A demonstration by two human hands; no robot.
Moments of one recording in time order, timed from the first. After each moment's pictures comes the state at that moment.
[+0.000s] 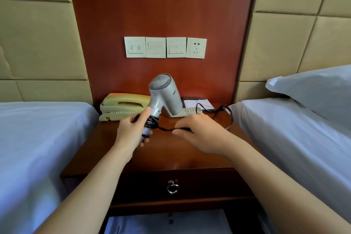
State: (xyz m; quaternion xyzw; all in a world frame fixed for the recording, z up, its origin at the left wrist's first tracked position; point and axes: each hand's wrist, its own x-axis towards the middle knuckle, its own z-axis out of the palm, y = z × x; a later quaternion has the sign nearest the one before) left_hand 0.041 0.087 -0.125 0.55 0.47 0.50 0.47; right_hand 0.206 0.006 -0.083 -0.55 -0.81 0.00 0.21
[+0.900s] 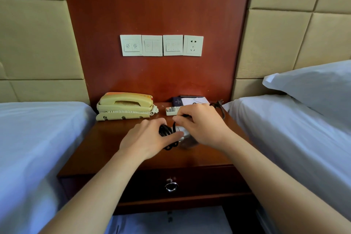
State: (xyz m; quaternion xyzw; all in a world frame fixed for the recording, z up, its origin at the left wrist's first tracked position) left_hand 0.058 0.067 -0.119 0.84 0.49 0.21 0.07; right_hand 0.207 0.005 -0.080 -0.59 -0.75 -0.04 0.30
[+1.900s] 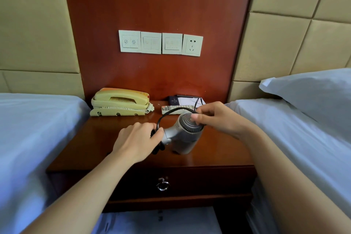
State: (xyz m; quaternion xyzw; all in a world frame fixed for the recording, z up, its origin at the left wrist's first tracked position) left_hand 0.058 0.068 -0.133 0.84 0.48 0.25 0.02; right_hand 0.277 0.023 -0.087 -0.55 -0.72 0.22 0.36
